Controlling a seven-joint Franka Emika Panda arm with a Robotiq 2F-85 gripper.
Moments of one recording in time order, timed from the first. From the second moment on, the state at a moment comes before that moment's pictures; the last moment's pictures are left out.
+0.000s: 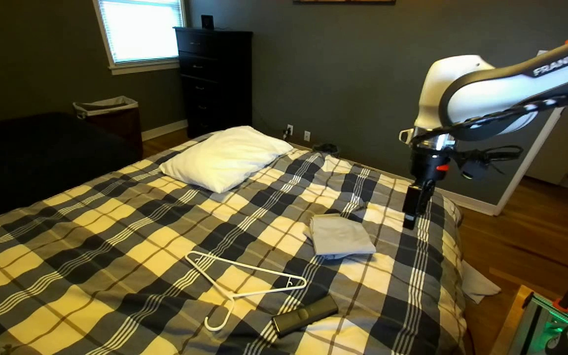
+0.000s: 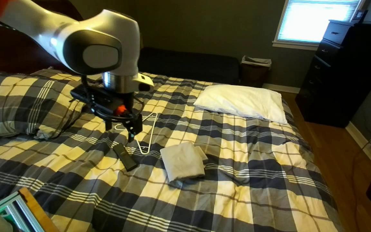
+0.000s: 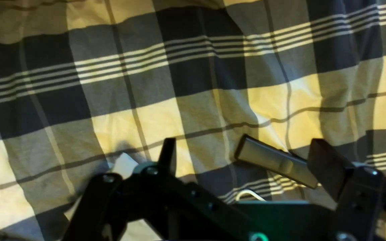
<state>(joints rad) 0.05 -0.39 -0.09 -2.67 0.05 2.13 -0.24</state>
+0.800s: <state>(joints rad) -0.03 -0.06 -0.06 -2.47 -0.13 2.13 -0.04</state>
